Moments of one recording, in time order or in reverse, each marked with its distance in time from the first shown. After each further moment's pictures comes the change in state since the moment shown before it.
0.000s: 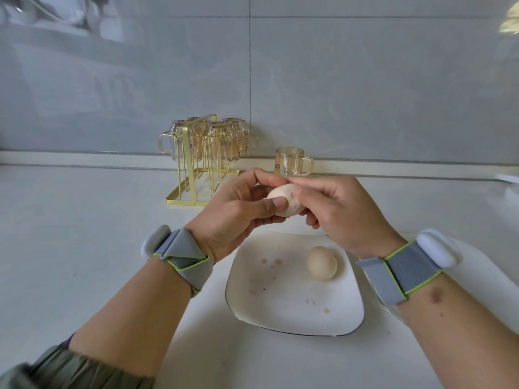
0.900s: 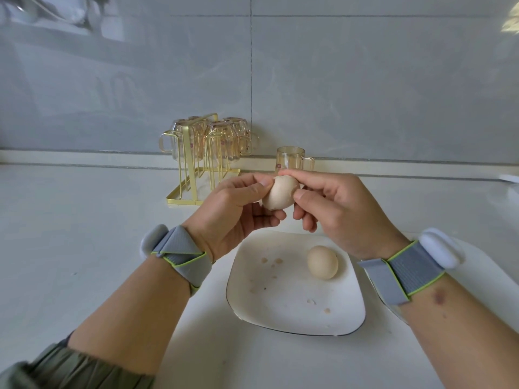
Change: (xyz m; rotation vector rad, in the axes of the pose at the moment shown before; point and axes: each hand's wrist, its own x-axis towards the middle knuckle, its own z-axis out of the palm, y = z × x) left_hand 0.000 0.005 -0.001 -0.098 0.055 -0.081; right_hand -0.003 -0.002 0.000 0.127 -0.047 0.017
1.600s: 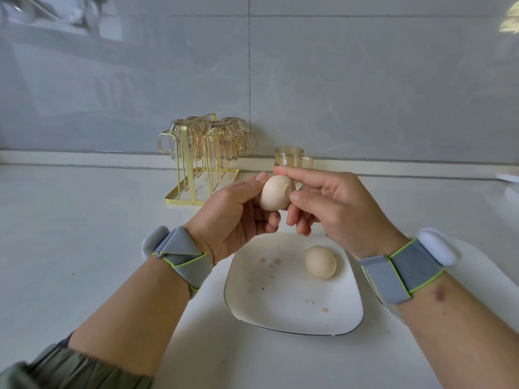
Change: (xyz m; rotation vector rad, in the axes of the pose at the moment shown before) left_hand 0.002 -0.003 0.002 -0.057 -0.019 -0.086; right_hand -0.001 -0.004 -0.001 0.185 -0.065 0.031
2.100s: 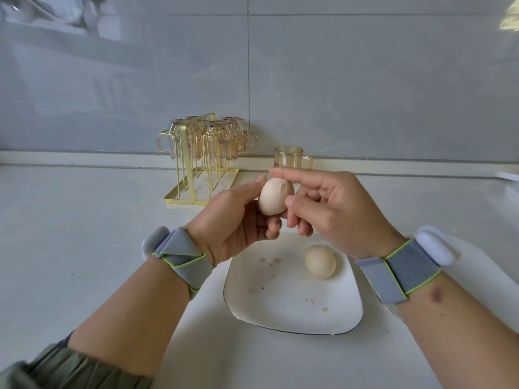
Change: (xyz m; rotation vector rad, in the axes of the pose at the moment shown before) left_hand 0.001 -0.002 0.001 0.011 -0.041 -0.086; right_hand -0.001 0.003 0.000 -0.143 0.025 -0.057
